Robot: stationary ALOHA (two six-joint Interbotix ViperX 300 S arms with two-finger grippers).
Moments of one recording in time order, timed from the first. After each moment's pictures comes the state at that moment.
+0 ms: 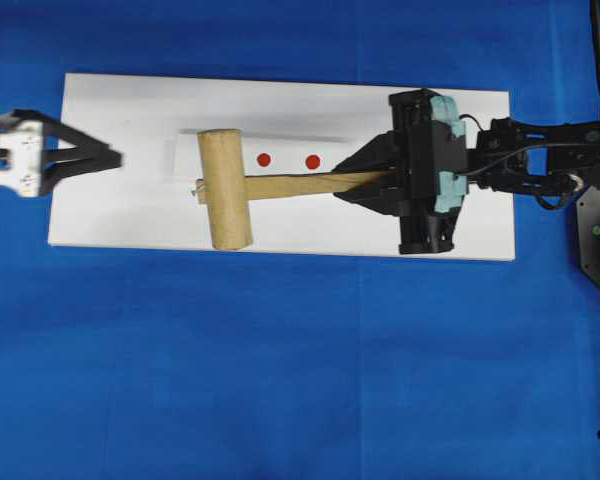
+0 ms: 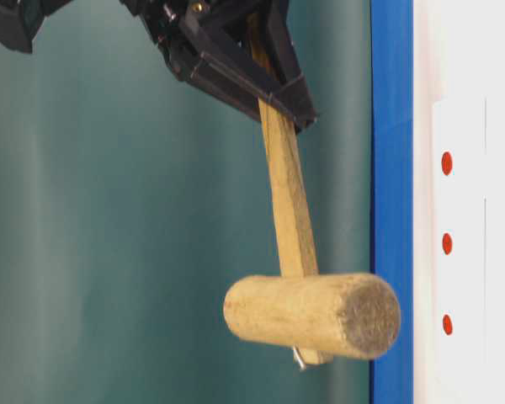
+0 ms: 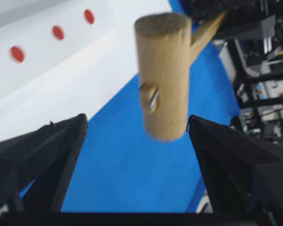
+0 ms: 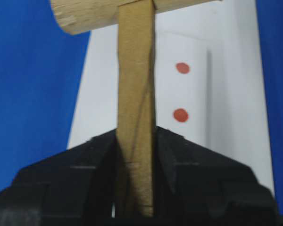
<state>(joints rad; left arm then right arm) 0.12 -0.85 1.14 -0.02 0.09 -1.05 -0.06 -0.28 0.82 0.35 -0.05 -0.38</state>
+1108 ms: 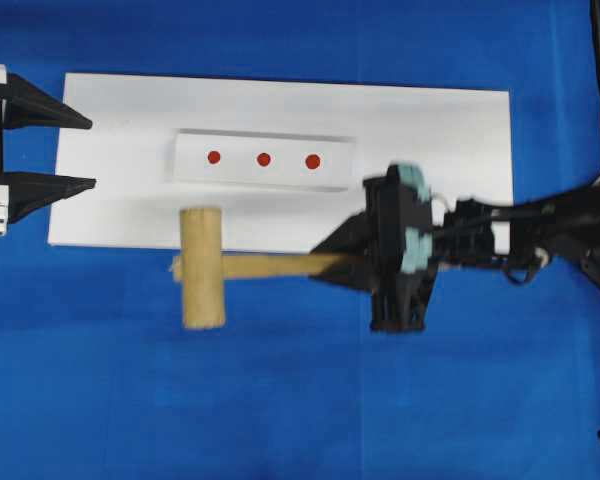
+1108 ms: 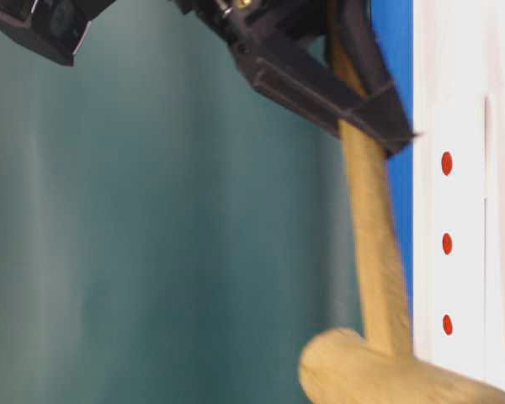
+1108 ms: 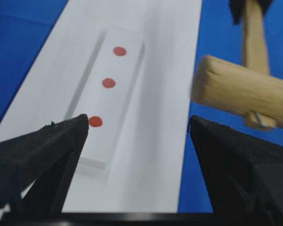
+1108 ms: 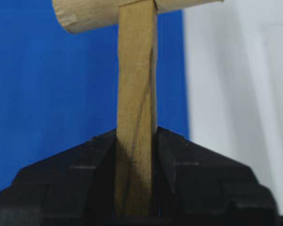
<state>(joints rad) 0.13 -0.93 1.19 0.00 0.08 -0.10 0.21 -0.09 0.78 0.59 -0.26 -0.23</state>
